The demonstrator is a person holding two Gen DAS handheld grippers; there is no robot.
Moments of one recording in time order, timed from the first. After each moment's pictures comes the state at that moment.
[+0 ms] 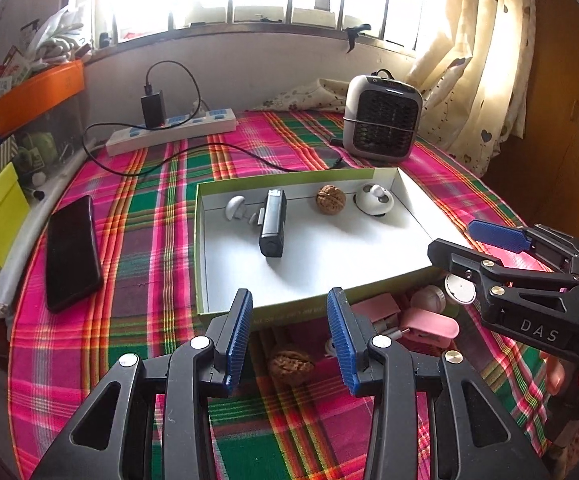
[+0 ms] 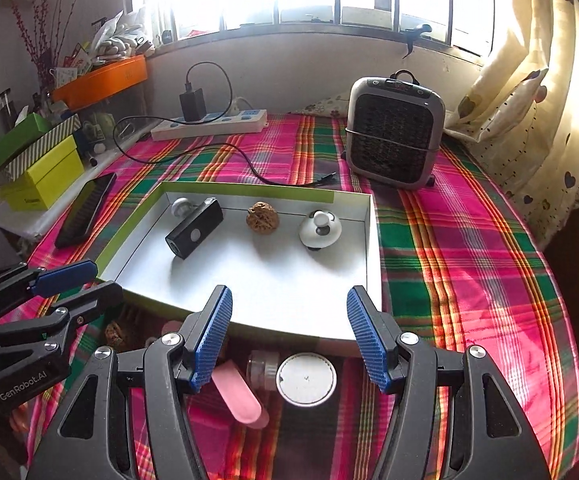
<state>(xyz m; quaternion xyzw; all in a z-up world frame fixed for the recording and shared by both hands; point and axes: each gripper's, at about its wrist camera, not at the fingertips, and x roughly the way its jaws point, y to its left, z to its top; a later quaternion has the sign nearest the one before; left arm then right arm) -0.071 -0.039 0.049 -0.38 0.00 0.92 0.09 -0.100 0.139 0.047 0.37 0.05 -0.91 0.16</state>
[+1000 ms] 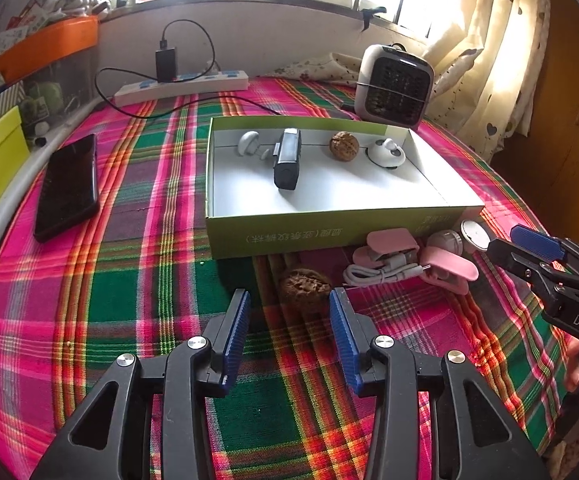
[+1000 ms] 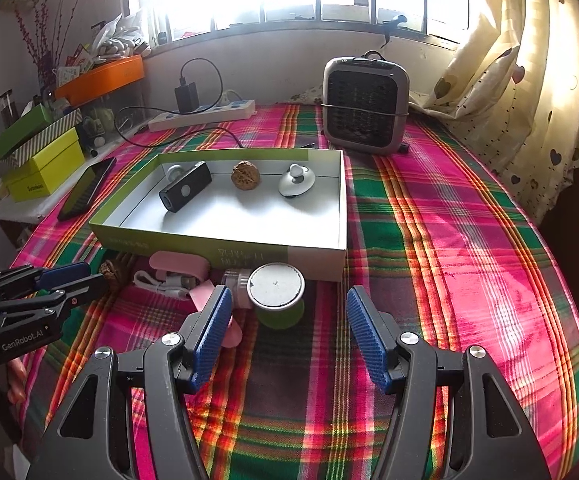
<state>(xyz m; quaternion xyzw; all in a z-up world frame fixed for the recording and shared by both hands) -0.054 -0.052 0.008 -0.41 -0.03 0.91 0.09 -0.059 0.170 0.025 0.36 0.04 -0.92 0.15</state>
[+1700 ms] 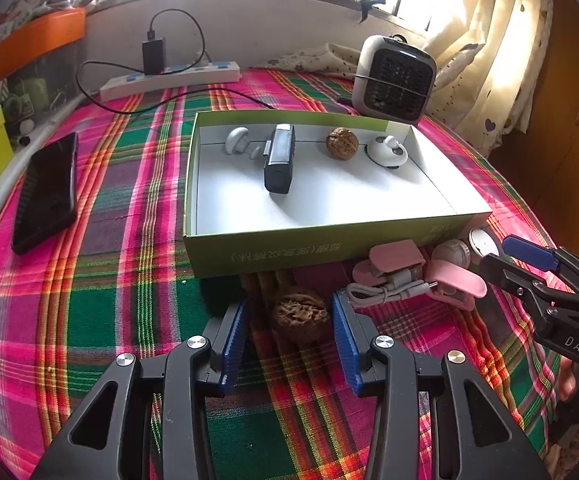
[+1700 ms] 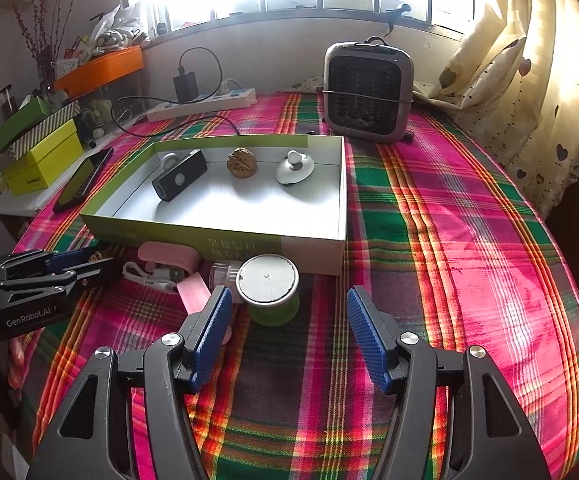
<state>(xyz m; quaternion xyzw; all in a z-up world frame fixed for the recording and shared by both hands) -0.073 -0.049 0.003 -0.42 -0.04 0.90 0.10 -0.073 0.170 0.014 0.38 0.04 -0.91 0.16</state>
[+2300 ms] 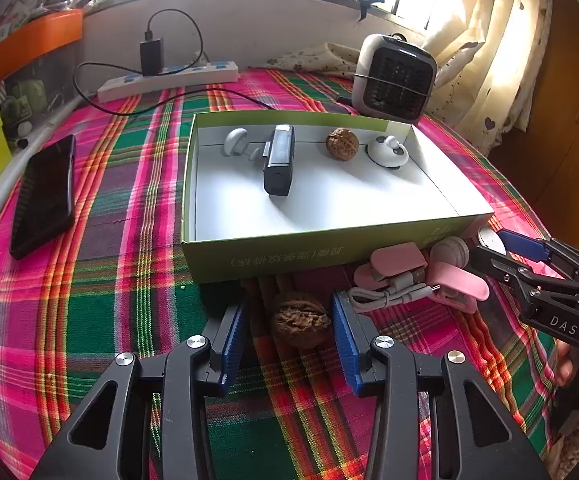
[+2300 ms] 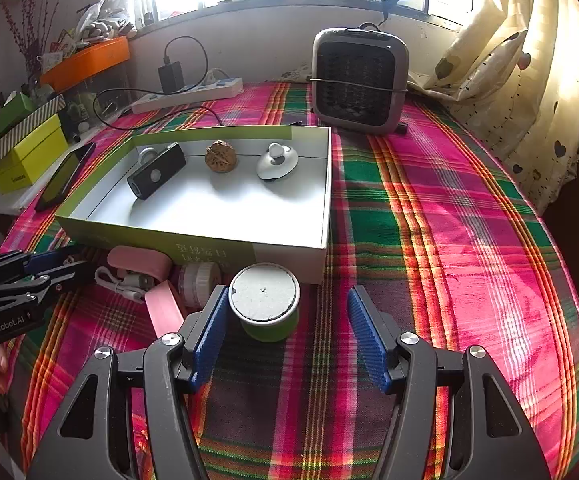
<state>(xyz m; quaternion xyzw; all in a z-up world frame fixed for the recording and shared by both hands) -0.078 -0.048 0.003 -0.42 -0.03 0.90 0.10 -0.091 0.174 0.007 0.40 0.05 -0.90 0.14</state>
